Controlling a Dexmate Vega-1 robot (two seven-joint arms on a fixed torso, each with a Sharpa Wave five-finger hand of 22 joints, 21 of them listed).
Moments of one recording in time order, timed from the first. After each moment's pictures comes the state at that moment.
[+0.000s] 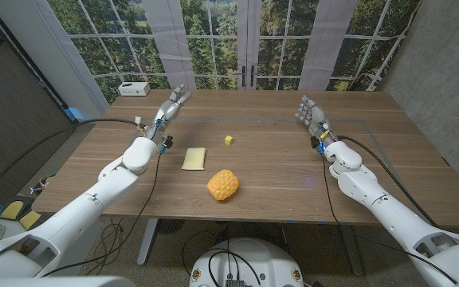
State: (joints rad) left arm 0.85 0.71 0.42 -1.46 -0.15 -0.30 0.22; left_hand 0.18 0.01 0.47 -0.01 0.22 -0.09 -0.17 0.21 0.18 -0.05 -0.06 0.28 0.21 -0.02 0.00 0.20 0.18 -0.04 0.09 0.49 0.19; right arm -0.82 -0.47 -0.39 -1.28 0.61 0.30 -0.01; right_hand 0.23 0.11 0.36 -0.04 0.18 0.03 -0.06 0.19 0.18 0.05 0.09 0.21 0.20 0.05 0.08 0.23 0.22 0.17 0.11 0.21 0.18
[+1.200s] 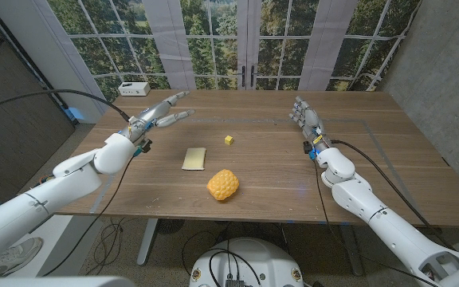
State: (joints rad) left arm 1.04 1.03 0.32 -1.80 0.21 -0.12 0.23; left_hand 0.19 -0.02 0.45 -0.04 0.22 -0.01 -0.18 0.22 0.18 0.00 -0.06 0.28 0.20 0.04 -0.02 0.21 0.18 0.03 0.09 0.50 0.19; right arm -0.93 -0.48 -0.41 -1.46 0.54 0.33 -0.12; right_hand 0.23 0.11 0.35 -0.05 0.18 0.03 -0.07 0.19 0.18 0.05 0.09 0.21 0.20 0.05 0.09 0.23 0.22 0.17 0.11 0.21 0.18
